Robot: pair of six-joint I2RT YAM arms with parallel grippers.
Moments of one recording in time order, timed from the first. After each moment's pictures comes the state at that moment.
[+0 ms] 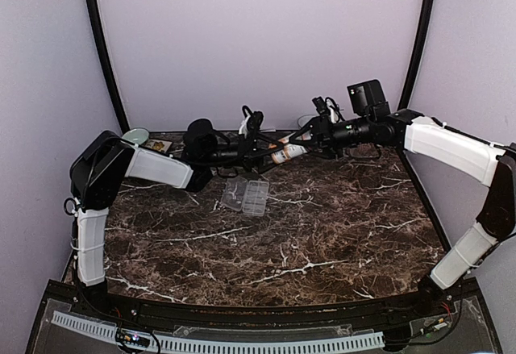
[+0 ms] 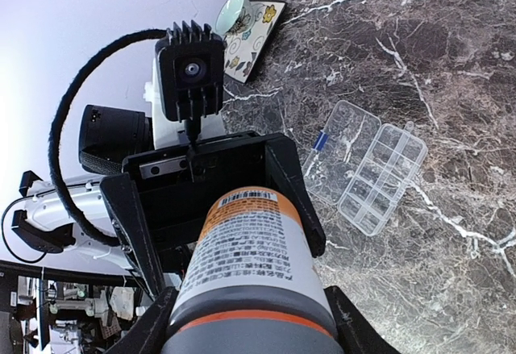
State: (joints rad) left arm -0.66 2.10 1.31 1.02 0.99 -1.22; right arm 0.54 1.54 1.33 -0.38 -0.65 0.65
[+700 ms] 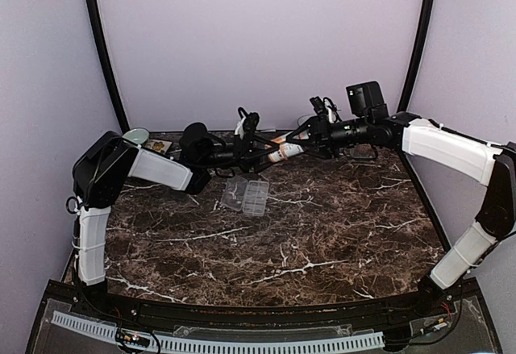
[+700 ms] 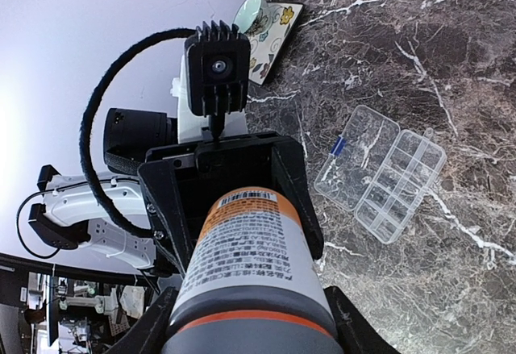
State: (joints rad) left arm -0.64 2.13 1.29 1.15 1.00 -1.32; right arm 0.55 1.55 1.31 -0.30 -0.69 0.68
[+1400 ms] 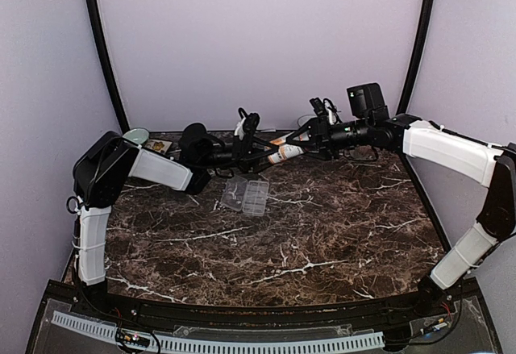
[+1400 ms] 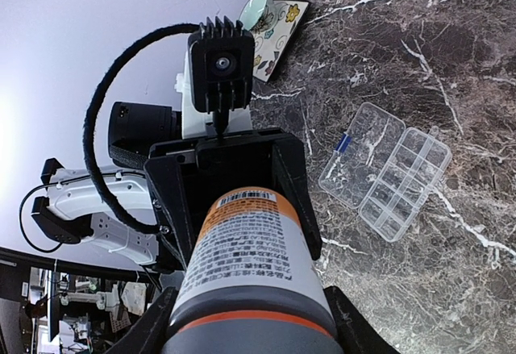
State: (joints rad) left arm -0.64 2.14 1.29 1.18 1.03 -1.33; right arm 0.55 1.54 1.29 -0.28 -0.69 0.68
